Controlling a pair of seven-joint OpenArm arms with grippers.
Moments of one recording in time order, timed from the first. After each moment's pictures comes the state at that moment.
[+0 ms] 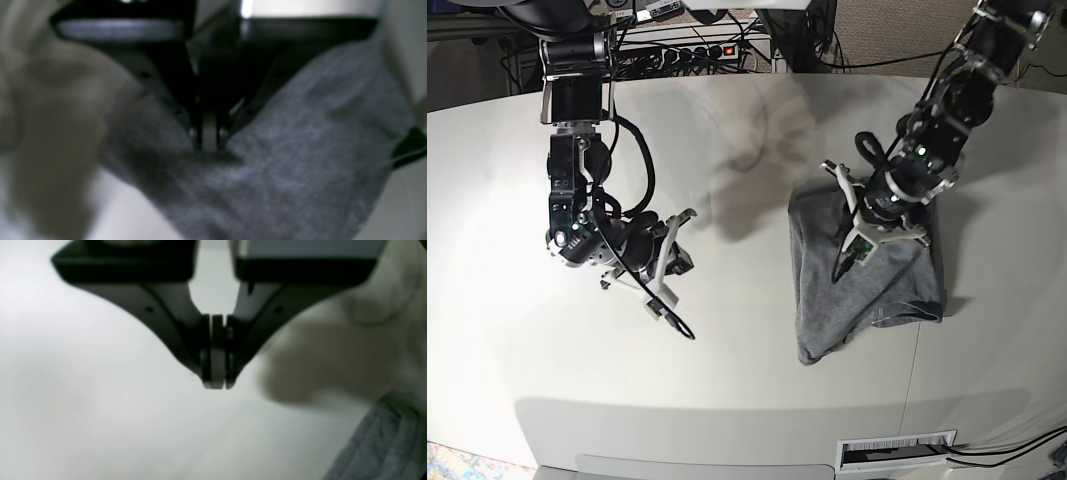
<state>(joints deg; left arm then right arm) -2.9 -25.0 26.8 95.6 -16.9 -5.7 35.2 14.2 12.3 -1.0 85.4 21.9 39.8 -61.8</state>
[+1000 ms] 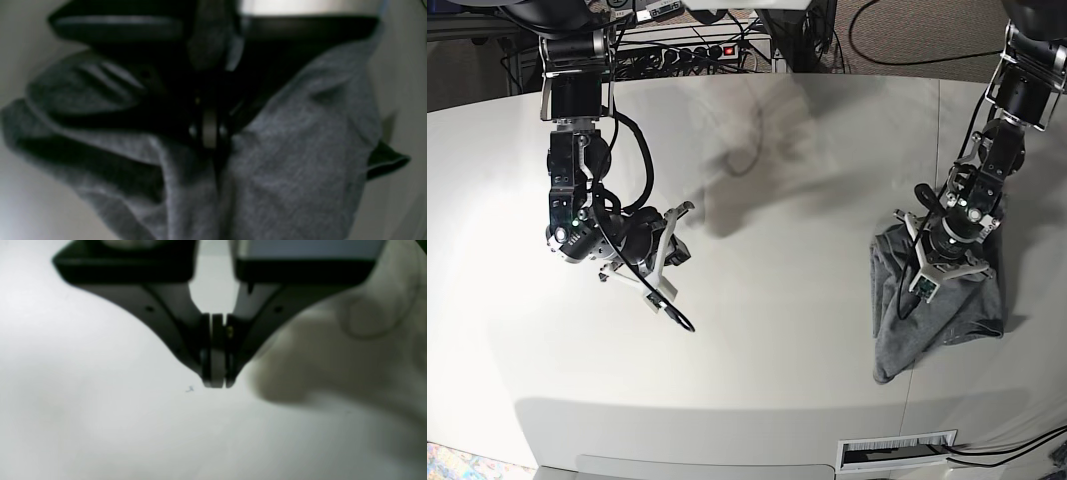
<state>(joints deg) -11.4 -32.0 26.3 77.0 -14.4 -6.4 30.1 13.6 12.5 -1.0 85.4 21.8 39.8 -63.8</state>
